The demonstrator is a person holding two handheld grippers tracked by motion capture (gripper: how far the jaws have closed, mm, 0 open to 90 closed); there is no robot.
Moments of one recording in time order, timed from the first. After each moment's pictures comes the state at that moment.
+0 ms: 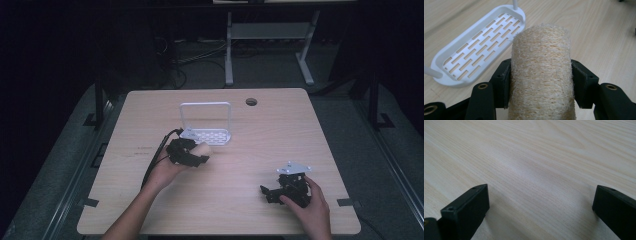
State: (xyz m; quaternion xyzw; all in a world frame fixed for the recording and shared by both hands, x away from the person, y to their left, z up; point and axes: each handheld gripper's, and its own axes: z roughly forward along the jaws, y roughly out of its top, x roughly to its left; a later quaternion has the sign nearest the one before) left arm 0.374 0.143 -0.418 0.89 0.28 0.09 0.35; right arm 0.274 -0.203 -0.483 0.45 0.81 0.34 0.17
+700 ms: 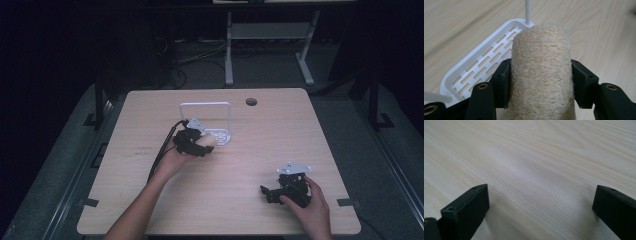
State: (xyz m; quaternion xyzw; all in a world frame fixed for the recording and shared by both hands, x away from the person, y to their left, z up) left arm 0.404 0.125 -0.417 0.89 0.29 0.10 0.35; right arm 0.274 -0.203 -0.483 0.45 0.81 0.34 0.17
